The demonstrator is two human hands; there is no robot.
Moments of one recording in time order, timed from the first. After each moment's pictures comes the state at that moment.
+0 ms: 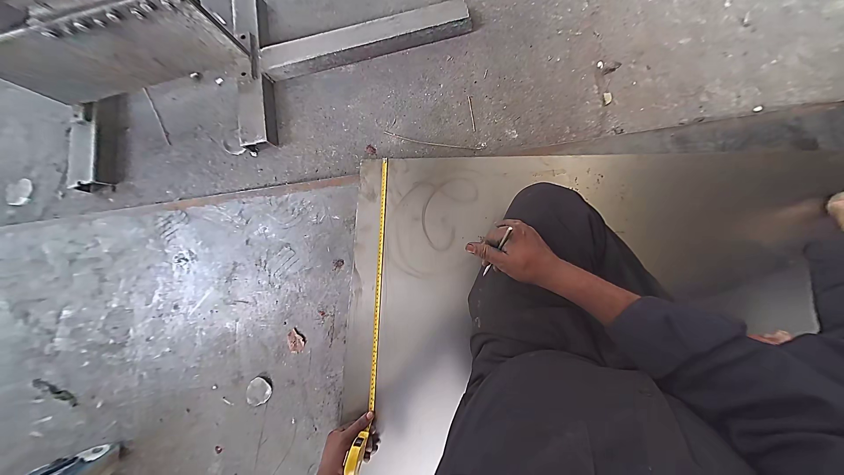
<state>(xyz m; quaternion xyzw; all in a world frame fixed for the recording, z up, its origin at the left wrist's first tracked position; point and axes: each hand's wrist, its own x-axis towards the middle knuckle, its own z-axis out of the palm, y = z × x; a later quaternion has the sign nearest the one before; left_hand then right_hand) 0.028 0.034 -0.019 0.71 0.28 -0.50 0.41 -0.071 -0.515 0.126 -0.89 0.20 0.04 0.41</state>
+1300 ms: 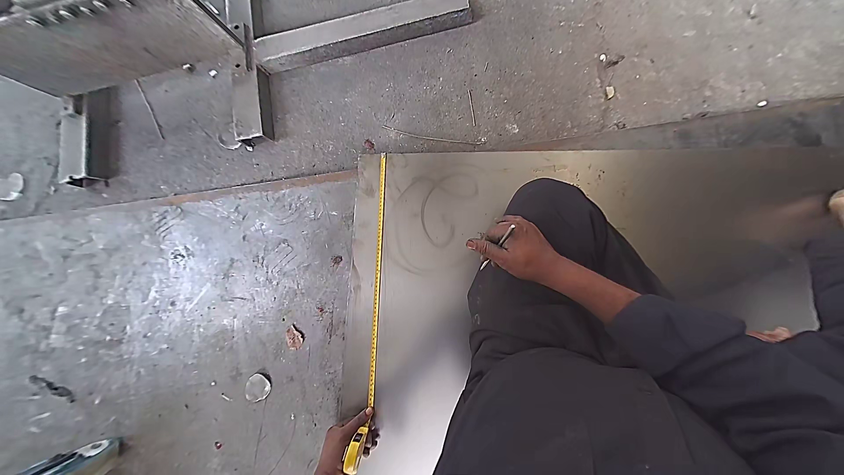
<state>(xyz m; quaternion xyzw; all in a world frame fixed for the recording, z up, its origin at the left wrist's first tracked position) 0.027 0.034 -0.017 0.72 0.27 -0.49 0.41 -0.073 -0.513 0.116 -0.90 0.17 -0.02 0.41</state>
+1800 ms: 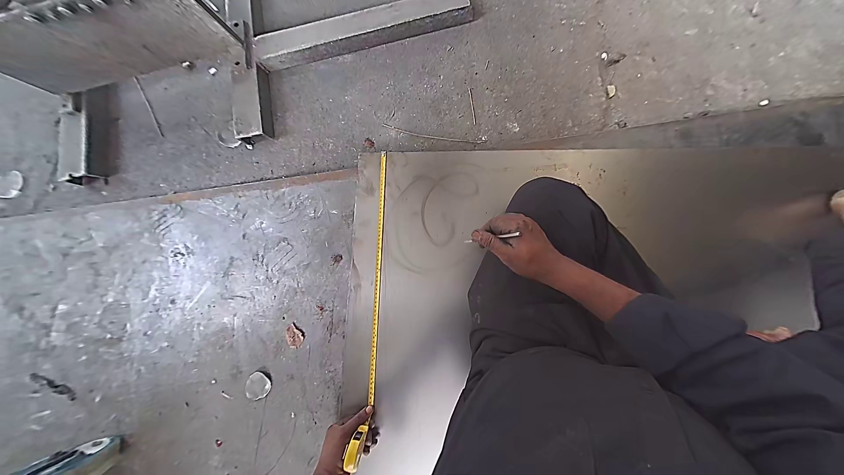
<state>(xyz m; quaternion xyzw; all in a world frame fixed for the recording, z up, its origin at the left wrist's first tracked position) 0.027 0.031 -0.016 0.72 0.28 -0.48 0.41 -0.074 -0.511 0.099 -0.87 0.18 -0.14 0.43</state>
